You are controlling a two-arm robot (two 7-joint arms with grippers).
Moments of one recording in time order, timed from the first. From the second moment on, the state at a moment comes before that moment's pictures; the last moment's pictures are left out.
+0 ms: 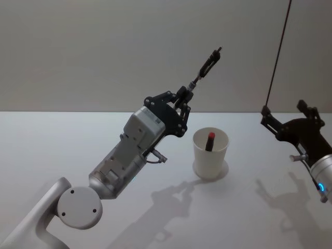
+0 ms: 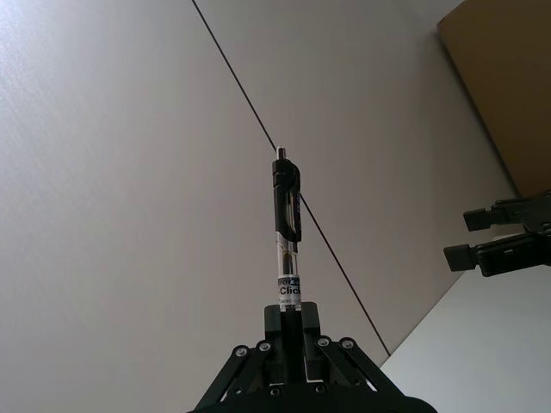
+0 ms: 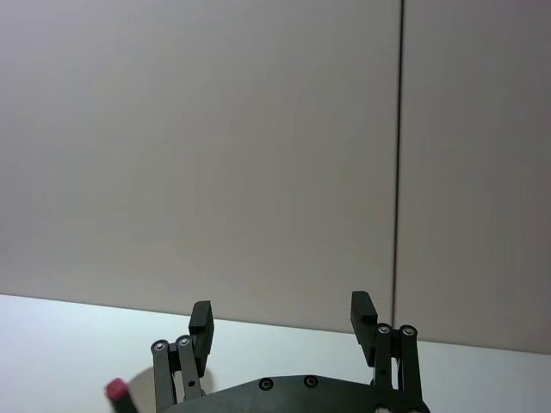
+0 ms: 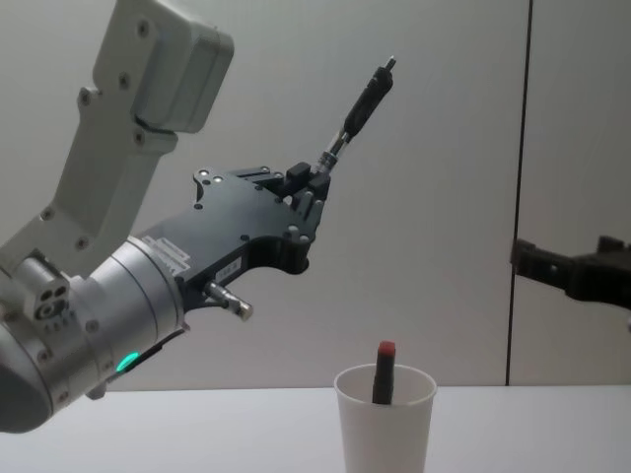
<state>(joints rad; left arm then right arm) -0.25 0.31 0.41 -1.49 0.03 -0.35 -0.15 0.11 0.18 -0.18 -1.58 0.27 -0.01 0.14</state>
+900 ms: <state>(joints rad) -0.25 0.31 0.41 -1.49 0.03 -0.36 -0.15 0.14 0.20 -0.19 -1.67 0.43 0.10 0.46</state>
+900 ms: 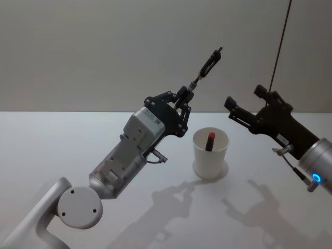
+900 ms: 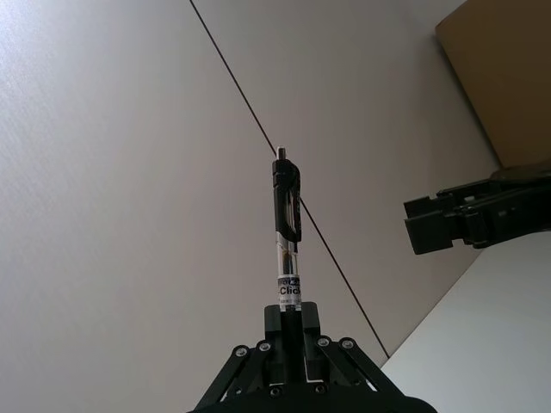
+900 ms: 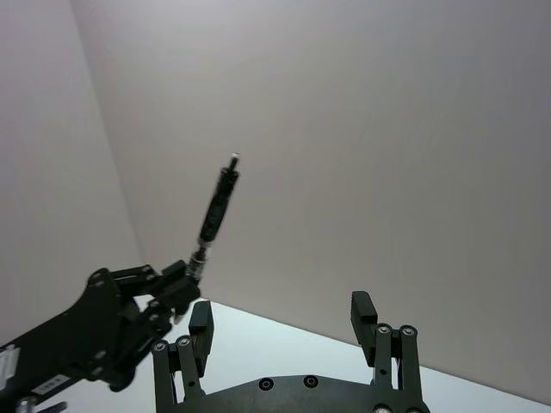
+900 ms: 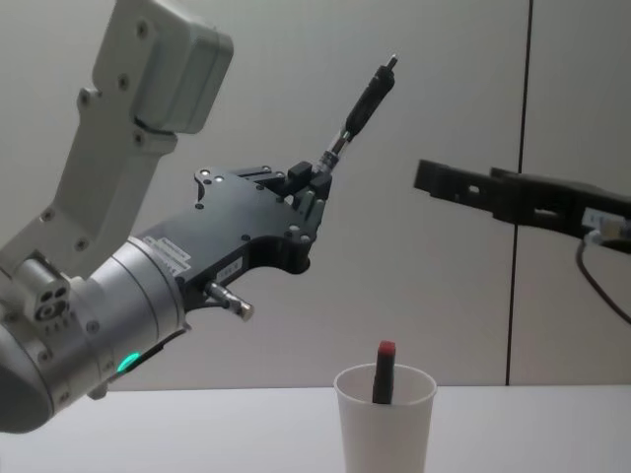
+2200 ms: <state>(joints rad) -0.25 0.31 0.41 -1.49 0.03 -0.36 -0.15 0.16 0.21 -0.20 -1.75 0.56 0.12 0.50</state>
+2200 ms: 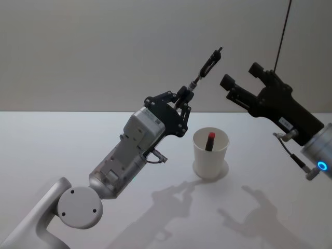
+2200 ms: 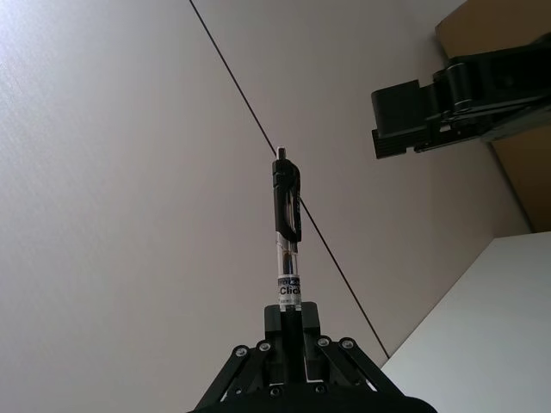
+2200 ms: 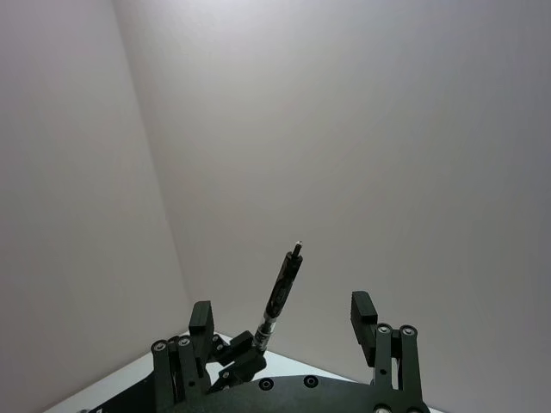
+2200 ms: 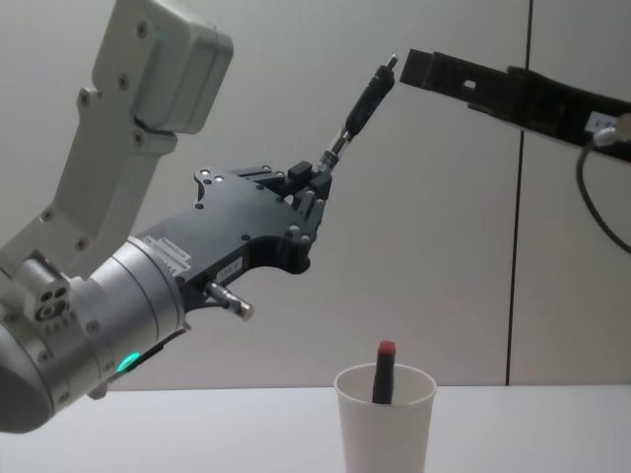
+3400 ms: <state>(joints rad) -0.25 0.31 0.41 -1.49 0.03 -0.36 -0.15 0.17 0.15 -0.25 -1.80 0.54 0.26 0.25</state>
